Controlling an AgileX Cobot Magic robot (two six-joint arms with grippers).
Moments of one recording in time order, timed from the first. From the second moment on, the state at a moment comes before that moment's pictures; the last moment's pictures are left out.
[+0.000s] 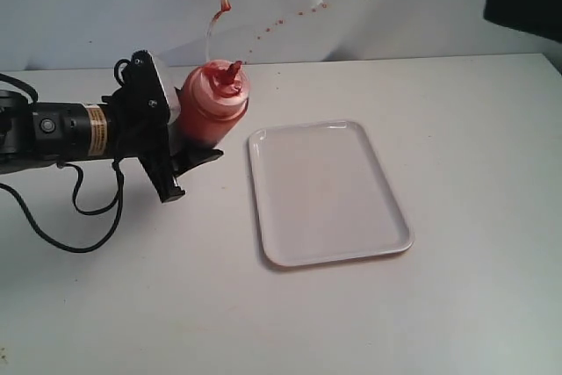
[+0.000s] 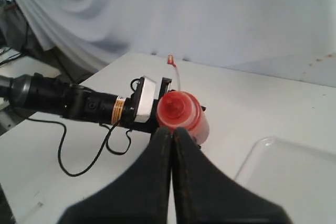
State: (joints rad) left arm -0.20 1.88 -0.93 1.21 -0.59 -0.23; right arm -0.07 0.96 -0.84 1.33 0.99 -1.15
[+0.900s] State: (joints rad) left arm -0.57 1.88 -1.25 1.40 0.27 0.25; right arm 0.23 1.30 -1.04 1.24 0.28 -1.43
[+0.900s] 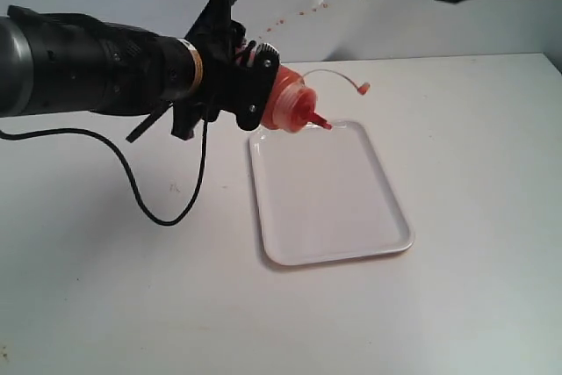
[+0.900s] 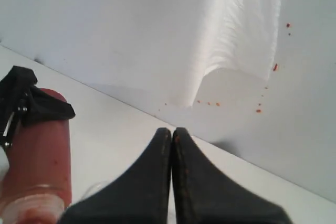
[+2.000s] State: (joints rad) left arm -0.76 1.88 -1.25 1.72 0.60 0.33; right arm 0.32 1.72 -1.15 1.07 0.44 -1.57
